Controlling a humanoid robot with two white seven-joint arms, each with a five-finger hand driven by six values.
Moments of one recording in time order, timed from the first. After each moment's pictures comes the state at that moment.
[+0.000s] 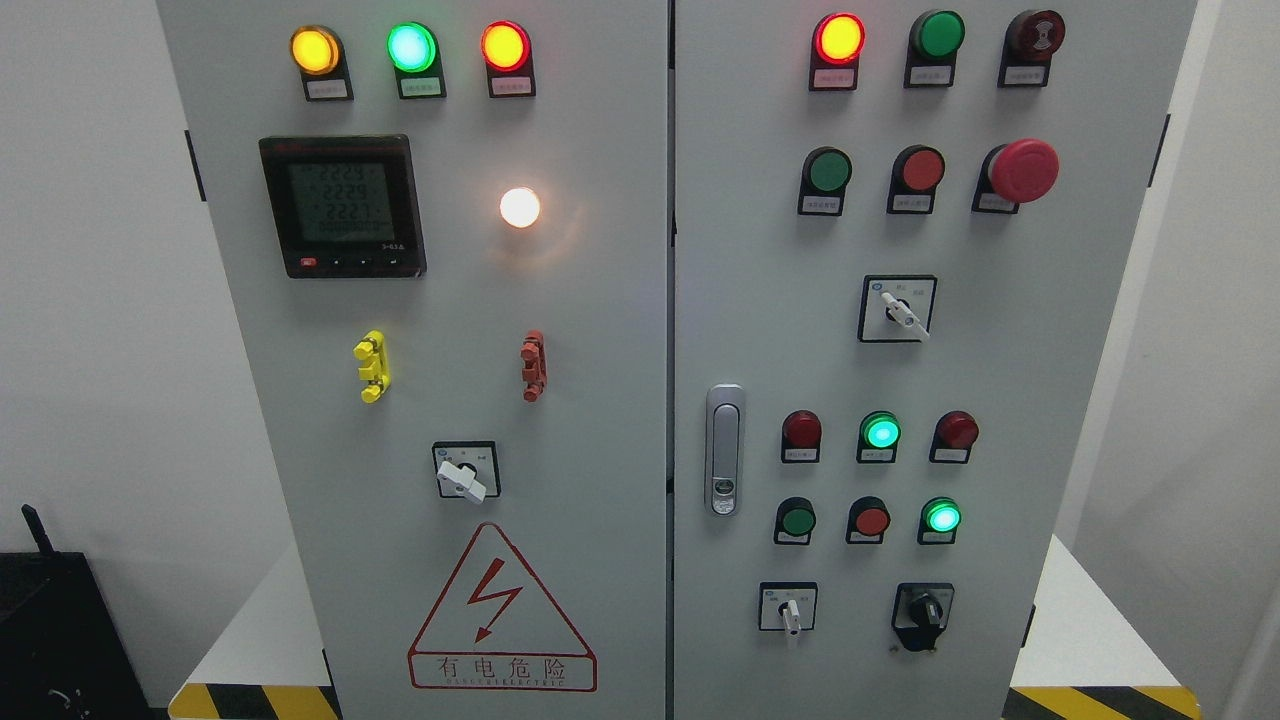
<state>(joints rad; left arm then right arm) 0.00 -0.10 0.00 0.00 0.00 -0.06 -0.01 0.08 0.00 -0.24 0.05 0.16 -0.05 0.16</state>
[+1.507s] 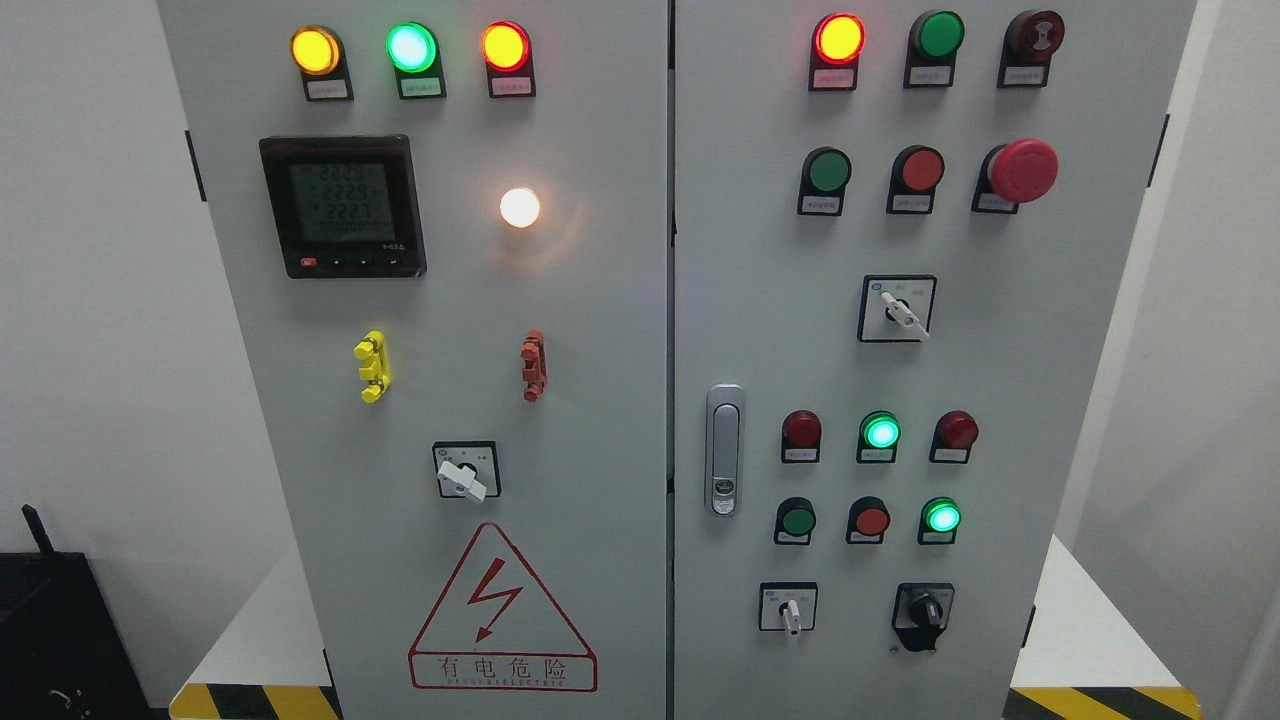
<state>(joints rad) 0.00 -0.10 0.00 0.00 0.00 -0.06 -0.01 0.36 0.03 -0.17 -0.70 0.00 -0.06 0.33</state>
